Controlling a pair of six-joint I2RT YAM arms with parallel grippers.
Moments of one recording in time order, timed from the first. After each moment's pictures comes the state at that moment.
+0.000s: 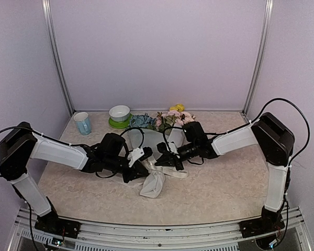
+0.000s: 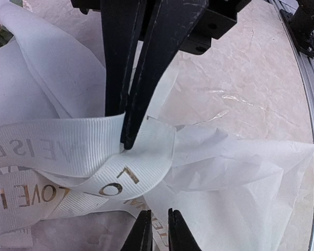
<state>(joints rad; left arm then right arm) -0.79 1.66 0.78 0.17 0.41 0.26 0.72 1.98 1.11 0.26 -0.88 -0.72</state>
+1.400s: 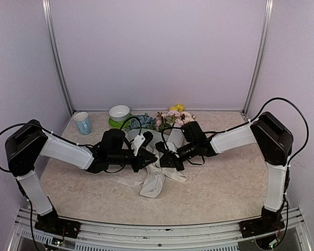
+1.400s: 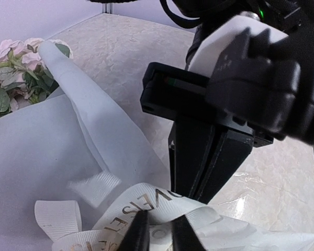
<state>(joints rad) -0.78 1.75 0.80 0.53 0.37 0.05 0.72 2.00 1.15 0.13 -0.84 -0.66</state>
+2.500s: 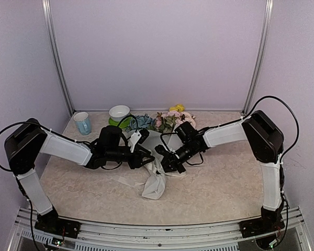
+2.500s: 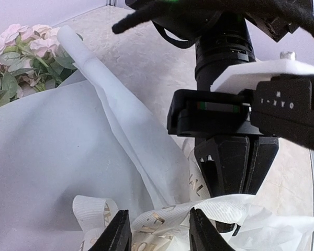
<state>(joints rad) -0.72 1.76 0.82 0.48 0.45 0.03 0.71 2.12 1.34 -0.26 -1.08 -0.89</state>
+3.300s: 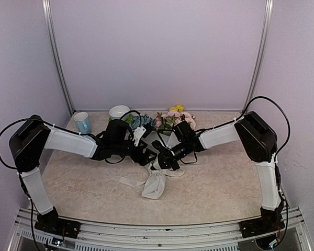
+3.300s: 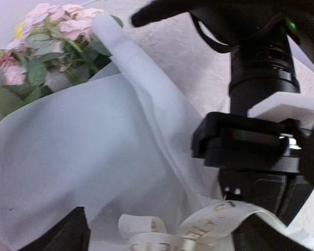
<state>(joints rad) -0.71 1.82 0.98 0.28 0.32 0.04 0.71 2.20 1.39 -0.06 -1.15 -0.73</state>
